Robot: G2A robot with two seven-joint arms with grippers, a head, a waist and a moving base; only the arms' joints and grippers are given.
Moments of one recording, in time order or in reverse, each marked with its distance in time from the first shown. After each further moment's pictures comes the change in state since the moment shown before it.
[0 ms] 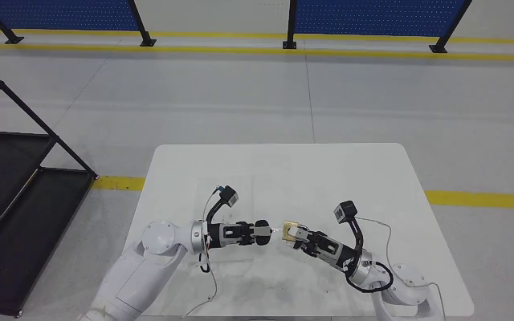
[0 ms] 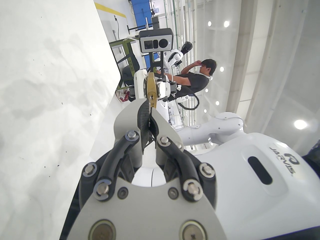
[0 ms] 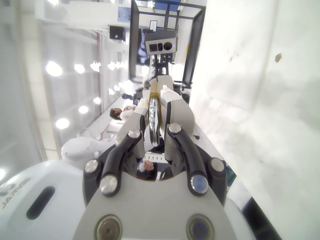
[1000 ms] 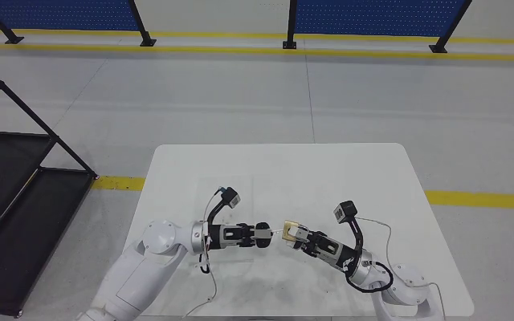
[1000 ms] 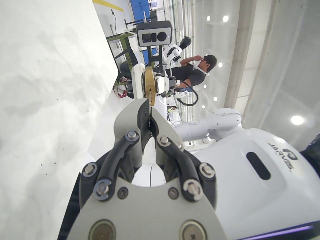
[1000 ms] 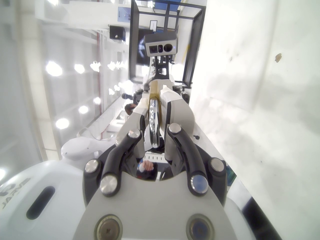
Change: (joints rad) left arm -0.013 0.006 0.017 0.009 -0.018 -0.006 -0.026; right arm 0.000 0.000 0.000 0.000 0.000 0.000 0.000
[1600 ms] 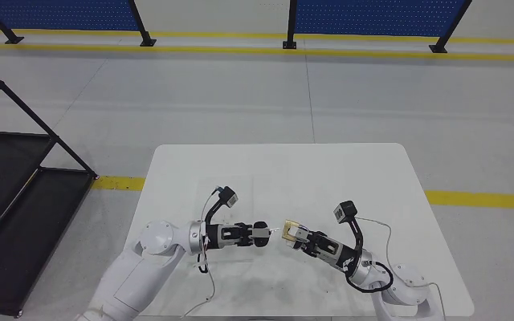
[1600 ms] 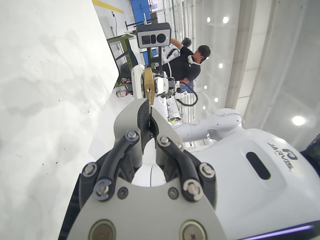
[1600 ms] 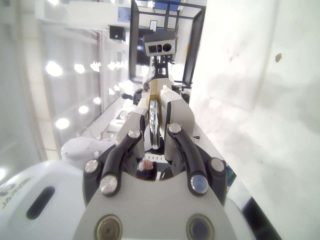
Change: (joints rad) left arm 0.026 0.010 -0.030 -0.018 -0.001 -0.010 0.008; right arm 0.000 0.000 0.000 0.000 0.000 0.000 0.000
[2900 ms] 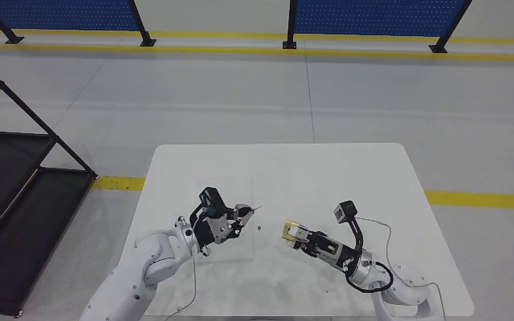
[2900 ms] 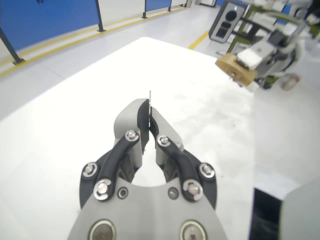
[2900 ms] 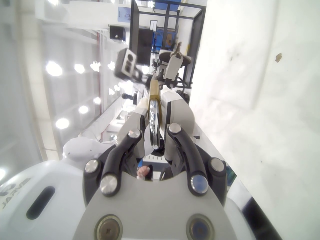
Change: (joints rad) left arm 0.171 0.011 -0.083 -0.162 1.715 -0.305 1.106; right arm 0.000 0.000 0.000 0.000 0.000 0.000 0.000
